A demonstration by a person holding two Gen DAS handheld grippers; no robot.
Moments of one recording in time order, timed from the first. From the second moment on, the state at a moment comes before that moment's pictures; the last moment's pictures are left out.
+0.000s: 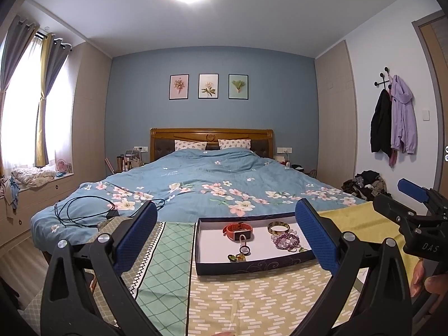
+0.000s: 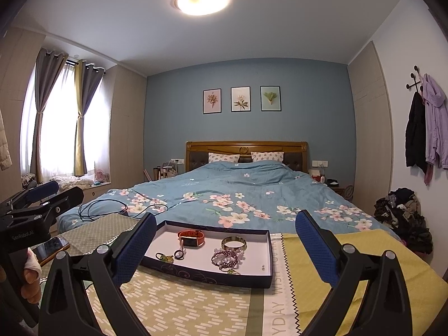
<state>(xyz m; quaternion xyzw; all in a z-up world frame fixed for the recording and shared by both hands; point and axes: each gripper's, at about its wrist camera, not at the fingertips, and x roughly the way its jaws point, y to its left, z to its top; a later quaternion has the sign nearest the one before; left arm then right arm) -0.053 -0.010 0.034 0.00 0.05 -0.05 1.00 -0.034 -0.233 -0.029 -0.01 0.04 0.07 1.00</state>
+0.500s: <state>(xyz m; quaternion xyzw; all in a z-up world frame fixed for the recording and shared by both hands) -0.054 -0.012 0.035 0.00 0.05 -0.05 1.00 -0.033 -0.231 -0.030 -0.01 0.04 0.07 1.00</state>
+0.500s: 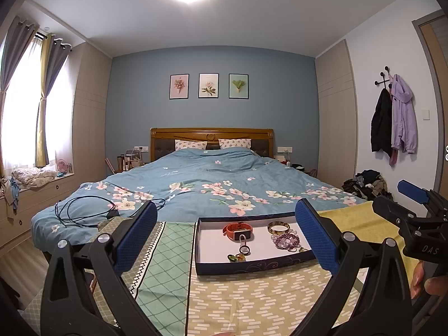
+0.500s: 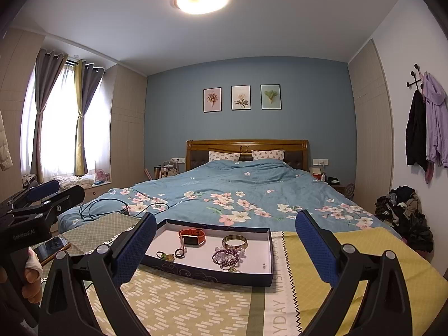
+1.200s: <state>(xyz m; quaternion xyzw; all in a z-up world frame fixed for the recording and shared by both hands) -0.052 -0.014 0.037 0.00 0.05 -0.05 1.00 -0.029 -0.233 -0.033 -0.01 0.05 0.08 1.00</state>
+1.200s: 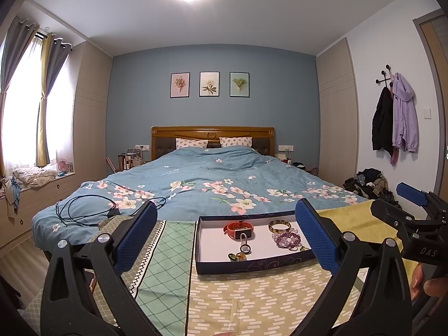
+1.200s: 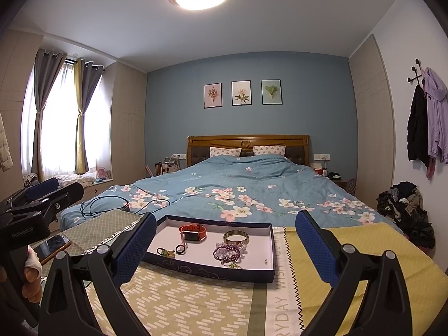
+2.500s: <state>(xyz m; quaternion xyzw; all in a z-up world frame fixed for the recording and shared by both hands) -0.050 -0.012 0.030 0.00 0.06 -0.05 1.00 -0.025 -0.232 -0.036 0.00 0.06 0.08 1.00</state>
